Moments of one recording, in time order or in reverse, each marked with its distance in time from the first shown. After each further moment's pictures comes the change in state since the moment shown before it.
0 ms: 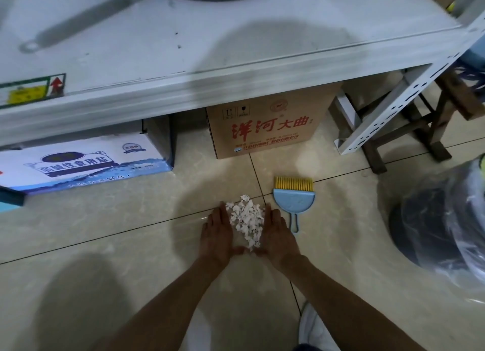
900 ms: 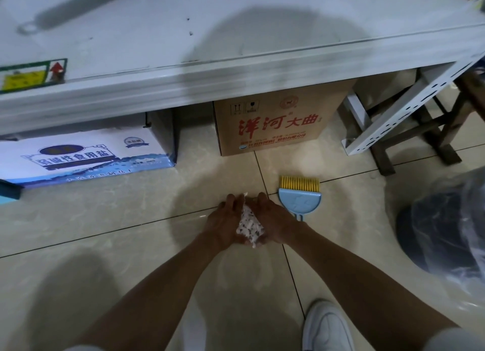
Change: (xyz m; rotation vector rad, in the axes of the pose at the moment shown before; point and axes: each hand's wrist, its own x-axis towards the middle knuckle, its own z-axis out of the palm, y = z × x) left_hand 0.035 -0.006 -0.022 -0.039 -0.156 0.231; right_hand 0.048 -0.006 -0.031 -0.131 -0.142 -0.326
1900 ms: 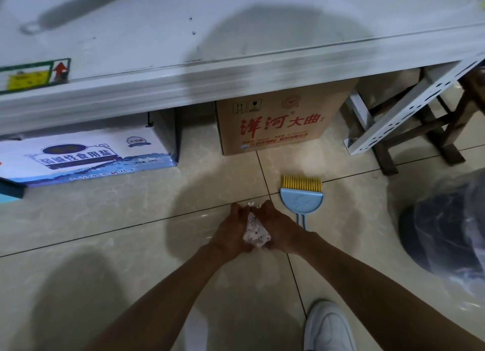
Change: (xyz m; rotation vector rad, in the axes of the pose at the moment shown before) left_hand -0.011 0.011 0.015 -0.263 0.026 0.030; right_hand -0.020 0.001 0.004 0.160 -0.008 -0.016
